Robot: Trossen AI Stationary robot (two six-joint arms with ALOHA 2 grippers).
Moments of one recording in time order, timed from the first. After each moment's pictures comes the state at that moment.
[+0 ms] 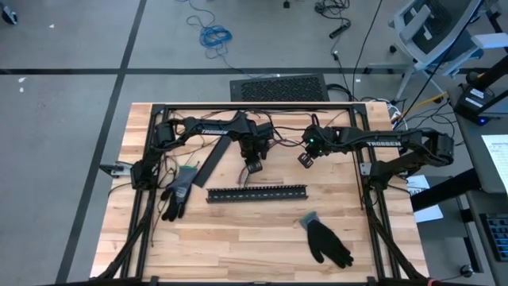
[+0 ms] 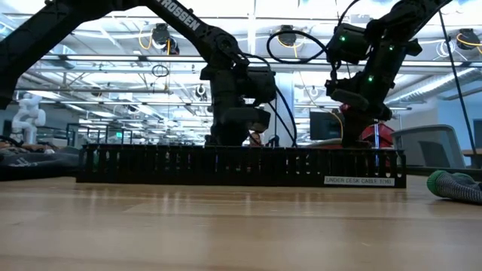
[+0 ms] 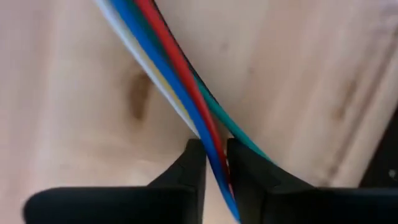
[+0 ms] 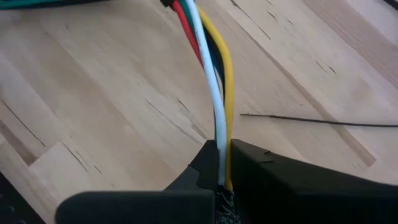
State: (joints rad) left arm 0.31 2.16 1.64 -0.91 0.25 0.01; right arm -0.34 1.30 0.71 -0.52 0.16 0.38
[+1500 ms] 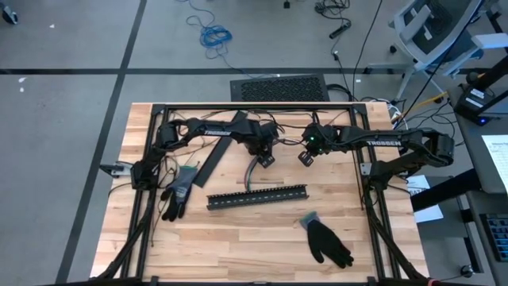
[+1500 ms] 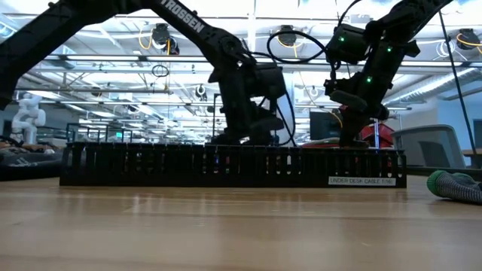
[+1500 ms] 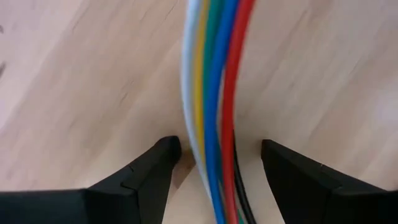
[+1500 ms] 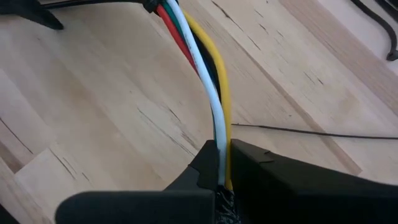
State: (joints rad) left arm 0.31 2.23 1.67 -0.78 0.08 -0.35; right arm -0.37 1.30 0.71 -0.50 0.18 0.34
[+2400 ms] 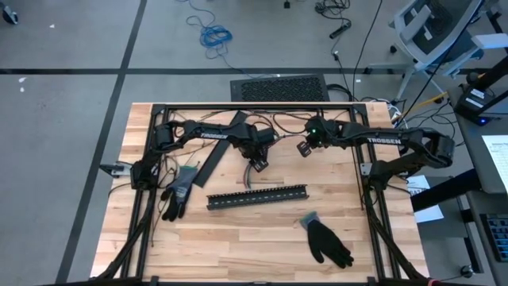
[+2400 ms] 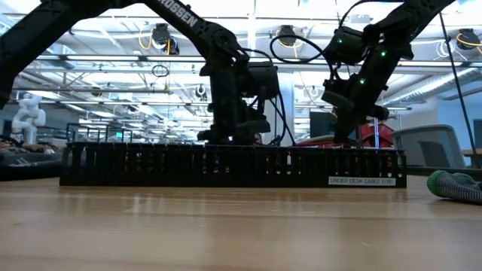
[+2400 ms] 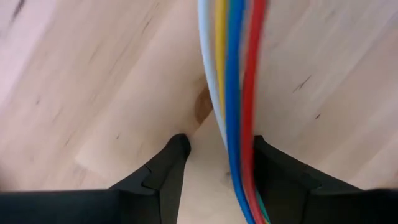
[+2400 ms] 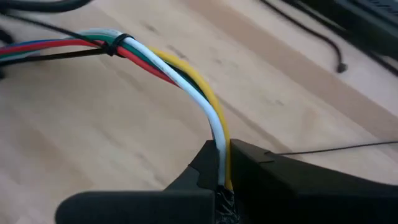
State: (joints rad) left arm 0.26 2.23 1.61 -0.86 -0.02 -0.37; right arm -0.45 1.30 0.71 -0.43 0.23 0.40
